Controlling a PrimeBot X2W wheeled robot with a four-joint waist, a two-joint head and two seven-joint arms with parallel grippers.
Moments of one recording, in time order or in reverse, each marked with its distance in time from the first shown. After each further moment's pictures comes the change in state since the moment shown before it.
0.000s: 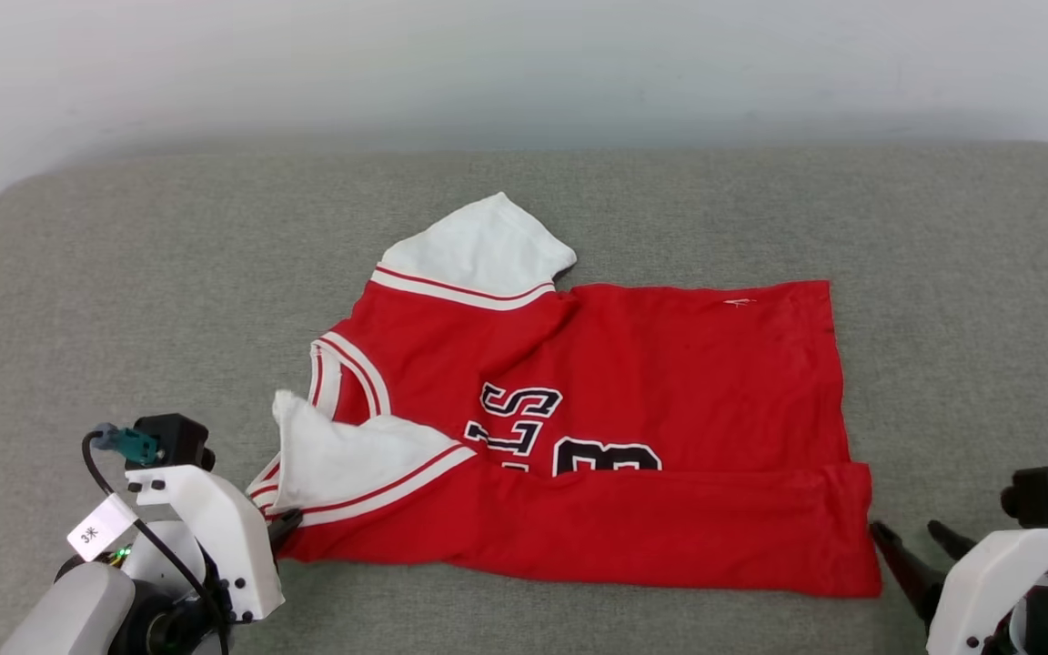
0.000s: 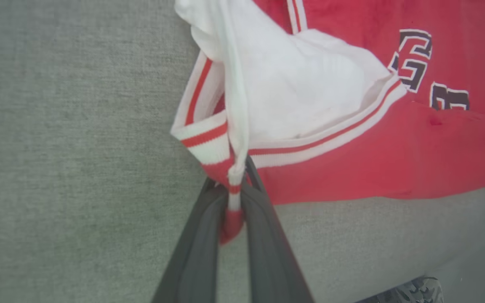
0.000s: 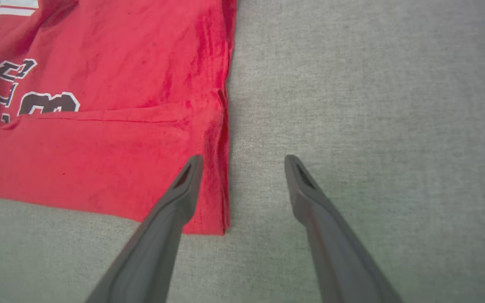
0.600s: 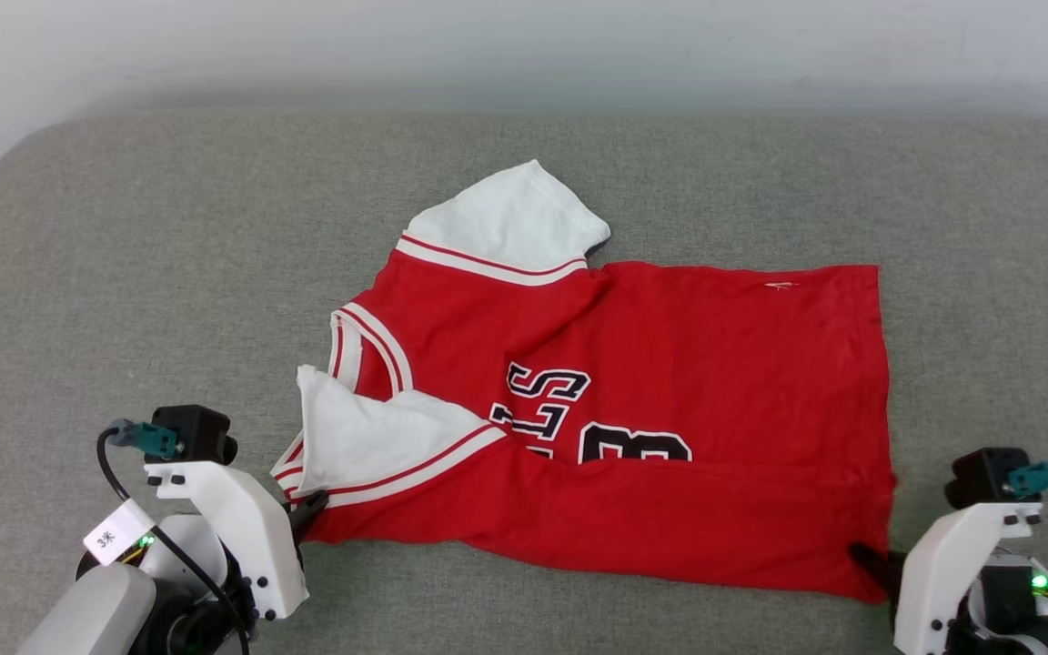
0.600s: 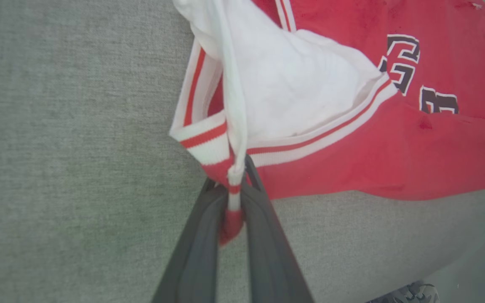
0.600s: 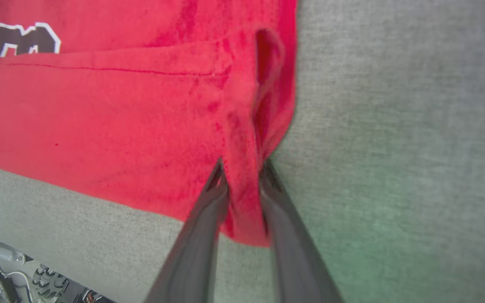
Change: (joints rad) left arm 0.013 -0.008 -0.006 -0.112 0.021 0.023 -0.037; right arm -0.066 -0.003 0.089 0.096 0.040 -0.002 0.230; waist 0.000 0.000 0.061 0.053
